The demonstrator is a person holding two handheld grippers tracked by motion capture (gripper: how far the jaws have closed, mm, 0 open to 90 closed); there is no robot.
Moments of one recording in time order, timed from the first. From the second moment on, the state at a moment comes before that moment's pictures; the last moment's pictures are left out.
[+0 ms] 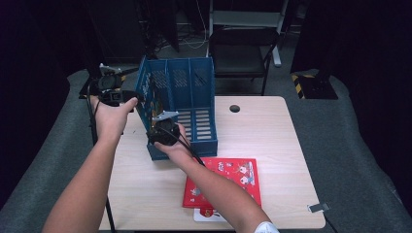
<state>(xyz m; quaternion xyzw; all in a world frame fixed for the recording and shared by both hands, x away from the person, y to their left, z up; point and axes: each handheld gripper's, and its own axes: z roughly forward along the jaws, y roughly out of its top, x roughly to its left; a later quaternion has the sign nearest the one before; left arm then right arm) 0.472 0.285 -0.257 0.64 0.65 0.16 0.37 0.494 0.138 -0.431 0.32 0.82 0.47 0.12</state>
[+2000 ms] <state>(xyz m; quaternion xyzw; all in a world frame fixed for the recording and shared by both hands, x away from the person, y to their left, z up) 0.391 0.312 -0.342 0.67 0.57 0.14 0.45 0.399 0.003 -0.412 0.32 0.80 0.48 0.15</state>
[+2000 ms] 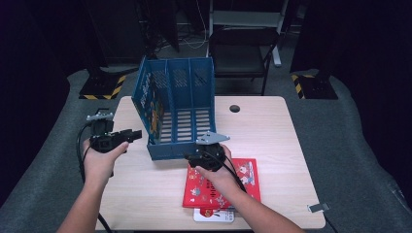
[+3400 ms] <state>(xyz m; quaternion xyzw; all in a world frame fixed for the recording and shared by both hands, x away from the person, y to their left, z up) 0.361 0.232 -0.458 0.78 0.48 0.06 0.40 0.351 -0.104 -0.454 0.39 0.79 0.44 0.17</state>
